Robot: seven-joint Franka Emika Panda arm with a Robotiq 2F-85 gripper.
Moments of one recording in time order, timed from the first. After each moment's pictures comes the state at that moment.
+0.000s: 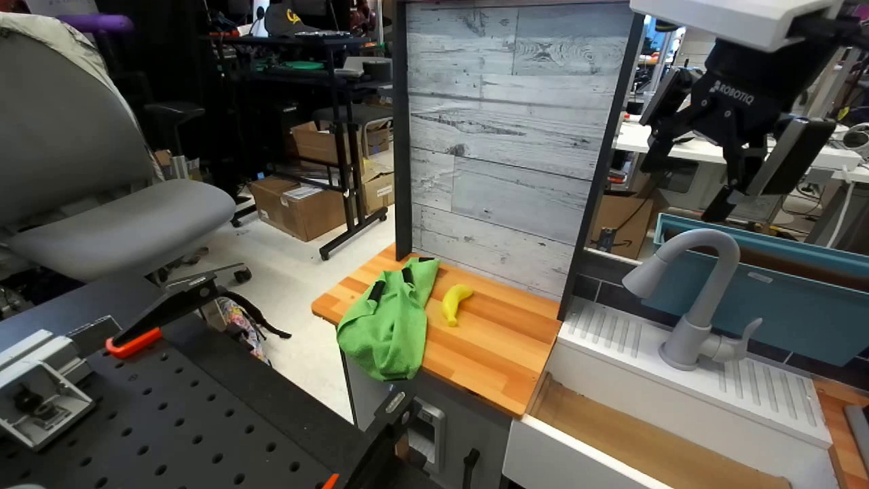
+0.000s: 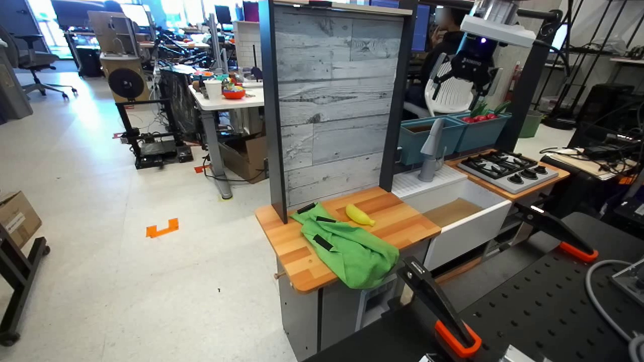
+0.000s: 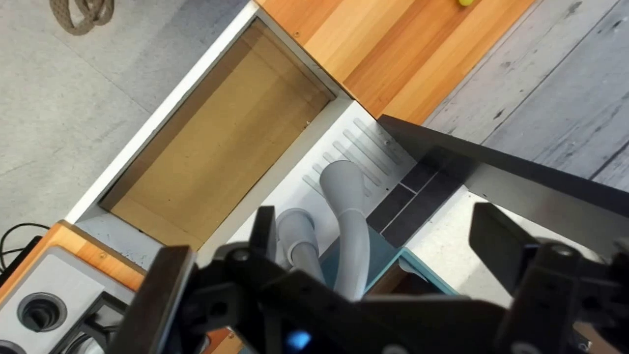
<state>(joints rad) -0.29 0.72 -0.14 -1.53 0.33 2.21 0.16</state>
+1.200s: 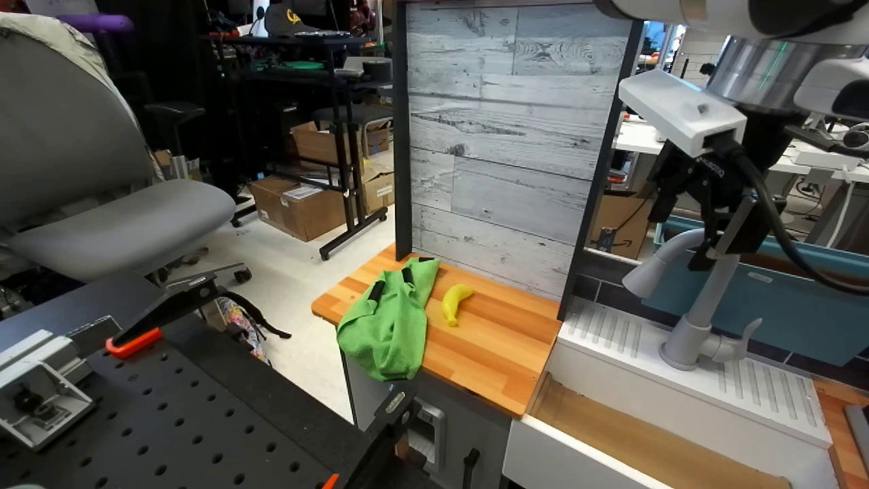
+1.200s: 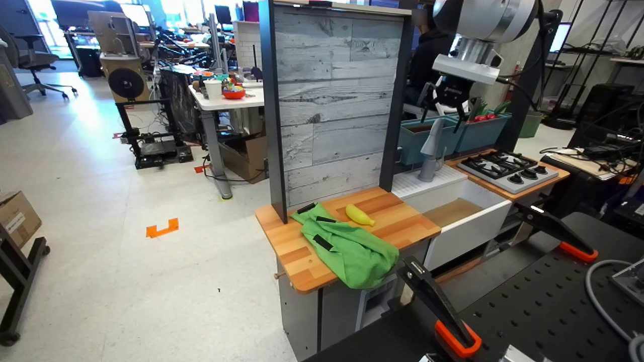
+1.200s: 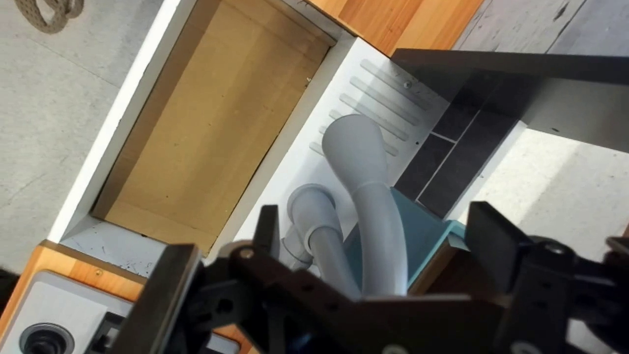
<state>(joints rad) -0.27 0.92 -0.15 -1.38 0.32 2.34 0.36</state>
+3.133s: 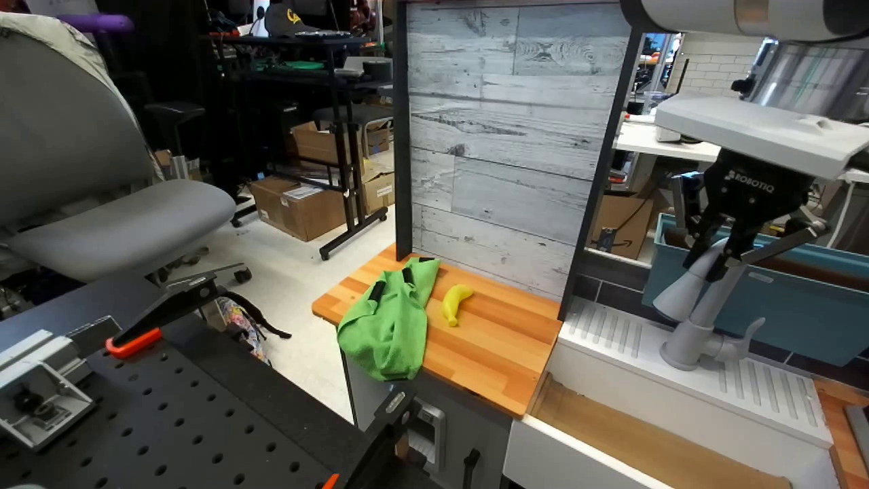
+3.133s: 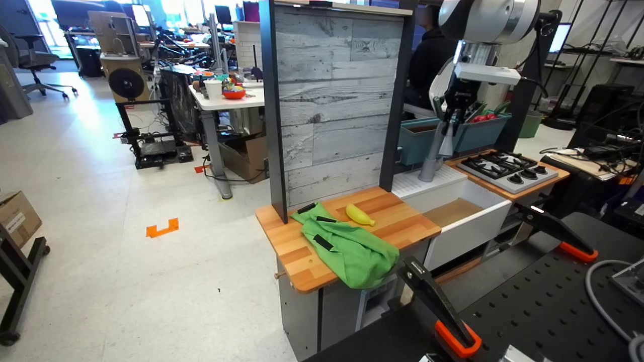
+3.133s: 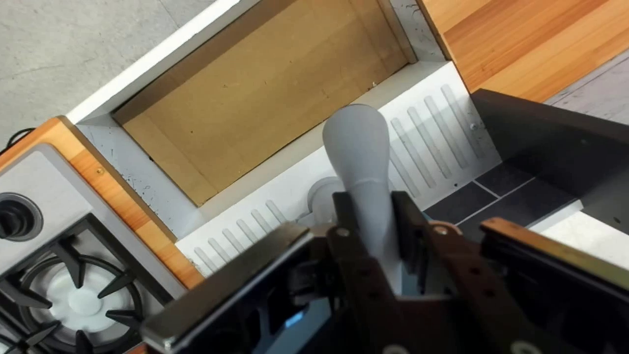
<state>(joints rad) -0.32 1.00 -0.14 -1.24 0.19 2.22 0.01</state>
